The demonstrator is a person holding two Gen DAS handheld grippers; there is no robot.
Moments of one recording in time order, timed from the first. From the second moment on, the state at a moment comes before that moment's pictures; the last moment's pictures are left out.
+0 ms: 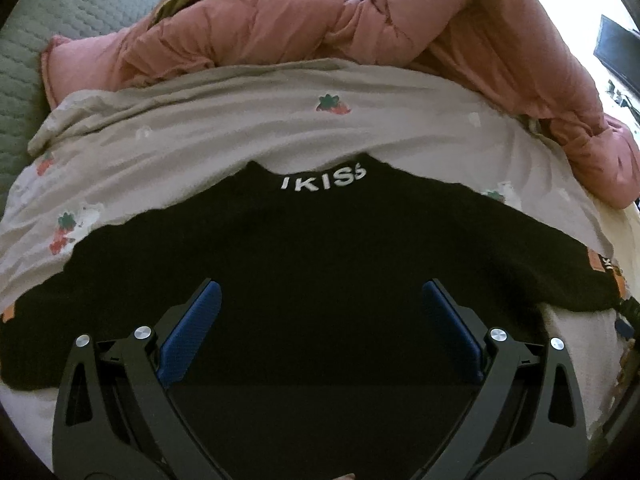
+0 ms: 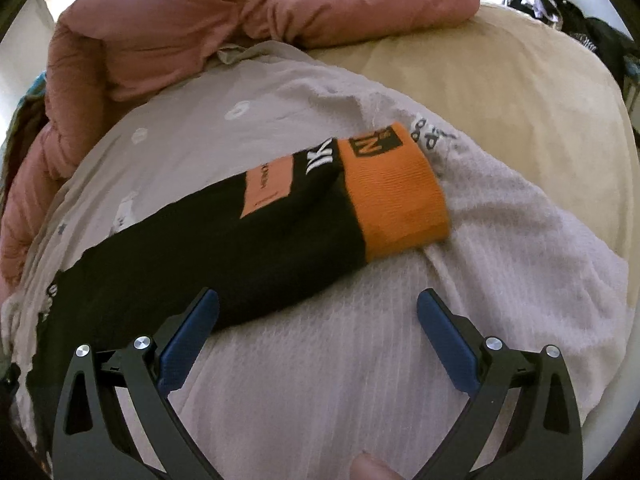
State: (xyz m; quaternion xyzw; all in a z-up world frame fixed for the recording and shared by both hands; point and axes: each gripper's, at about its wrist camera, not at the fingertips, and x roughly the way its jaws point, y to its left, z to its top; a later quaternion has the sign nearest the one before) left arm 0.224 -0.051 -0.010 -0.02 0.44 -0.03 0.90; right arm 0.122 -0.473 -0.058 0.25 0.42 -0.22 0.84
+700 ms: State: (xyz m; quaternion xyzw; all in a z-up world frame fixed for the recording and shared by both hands) left arm 0.222 -0.006 -0.050 -0.05 0.46 -0.01 0.88; right arm 0.147 -0.512 -0.054 0.30 0.34 -0.22 0.87
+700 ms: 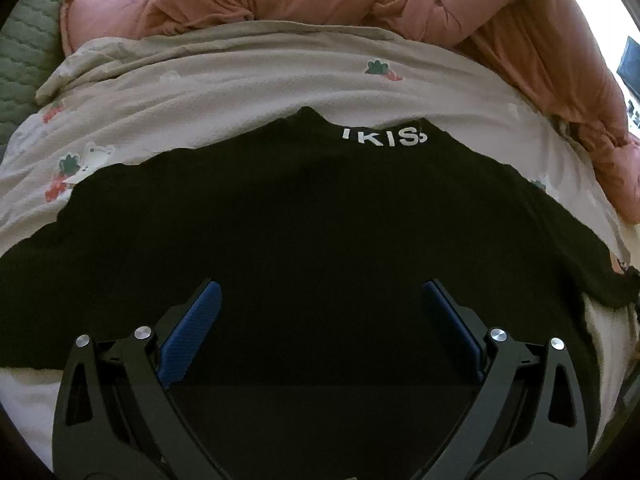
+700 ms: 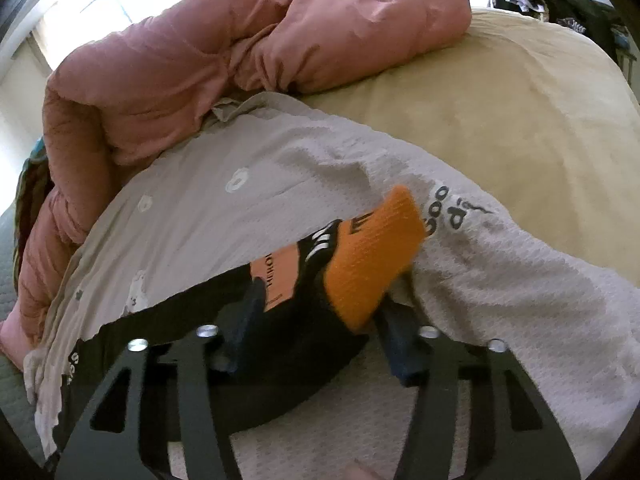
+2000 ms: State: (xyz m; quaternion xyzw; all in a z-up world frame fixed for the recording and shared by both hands) left arm 0.198 0.088 -0.012 -0.13 0.43 0.02 0.89; right arm 0.193 -0.199 0.063 0.14 0.32 0.13 0.93
